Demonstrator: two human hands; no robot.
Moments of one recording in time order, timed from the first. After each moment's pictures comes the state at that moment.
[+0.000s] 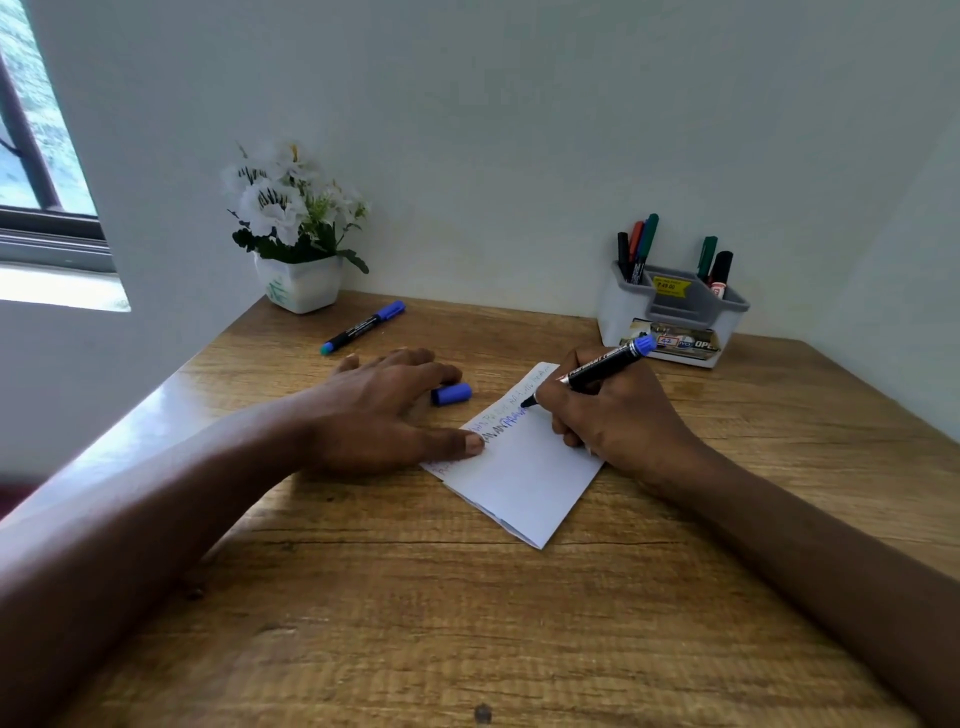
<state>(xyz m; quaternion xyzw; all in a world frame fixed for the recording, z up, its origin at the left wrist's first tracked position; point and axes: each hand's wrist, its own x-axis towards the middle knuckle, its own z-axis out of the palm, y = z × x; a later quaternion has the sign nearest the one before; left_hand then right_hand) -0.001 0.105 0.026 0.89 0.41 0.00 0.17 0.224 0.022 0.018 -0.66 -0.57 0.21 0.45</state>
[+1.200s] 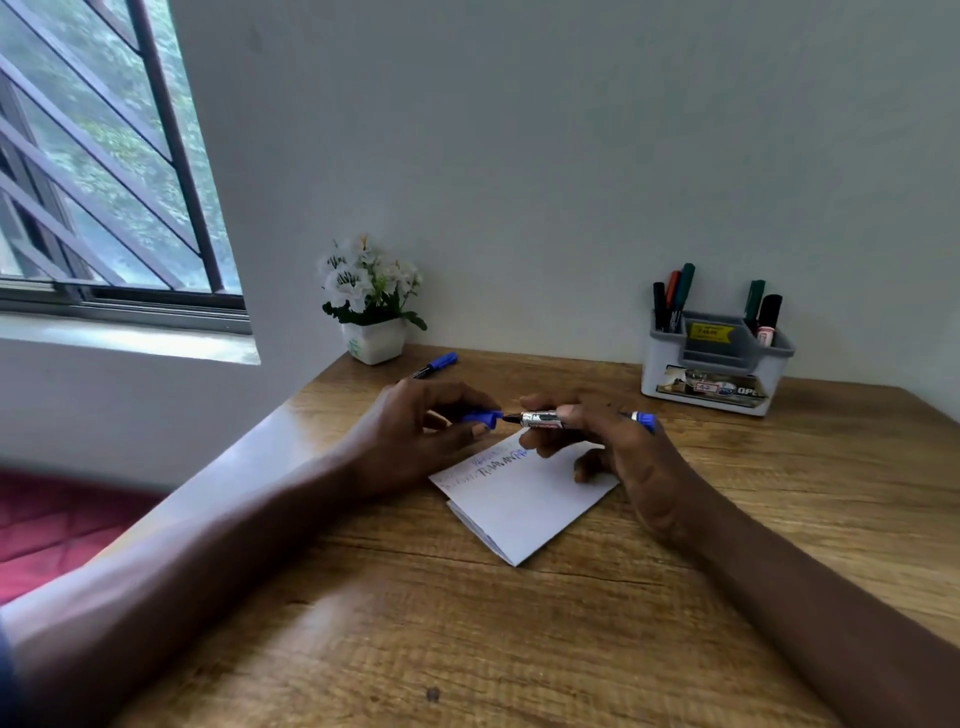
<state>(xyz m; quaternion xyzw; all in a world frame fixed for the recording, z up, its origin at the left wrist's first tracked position) 0.004 0.093 0.014 0.86 0.34 0.33 0.18 0.241 0.011 0.022 -0.47 -0.60 0.42 0.50</state>
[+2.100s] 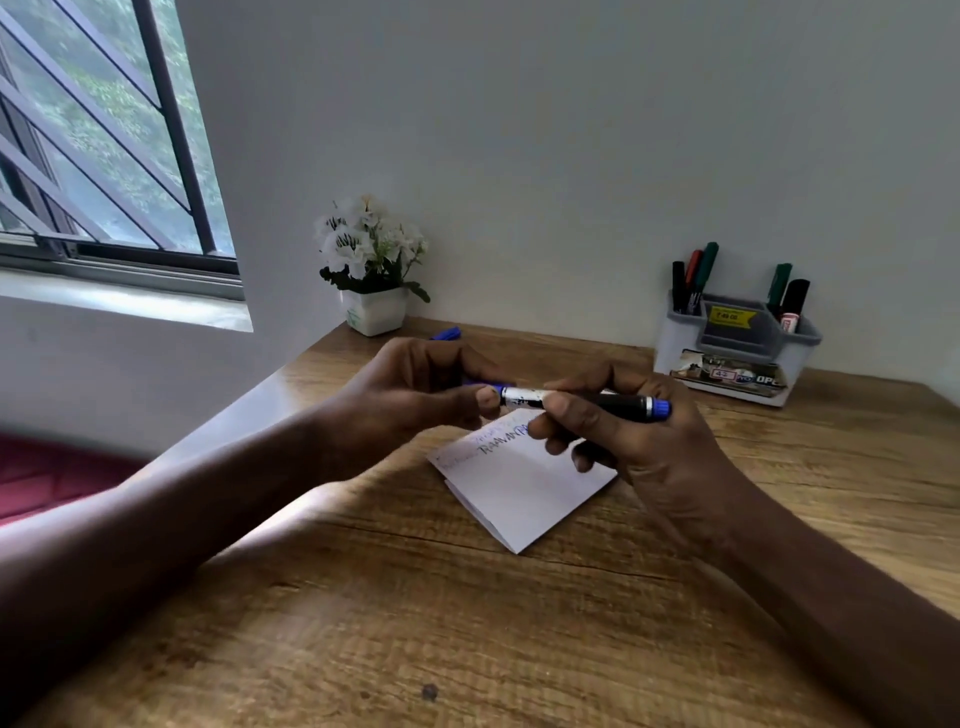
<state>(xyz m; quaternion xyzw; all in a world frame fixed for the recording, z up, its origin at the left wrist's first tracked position) 0.004 0.077 0.025 0.74 0.17 0.37 0.53 0.233 -0.004 0.027 -0.38 -0.60 0.44 0.55</state>
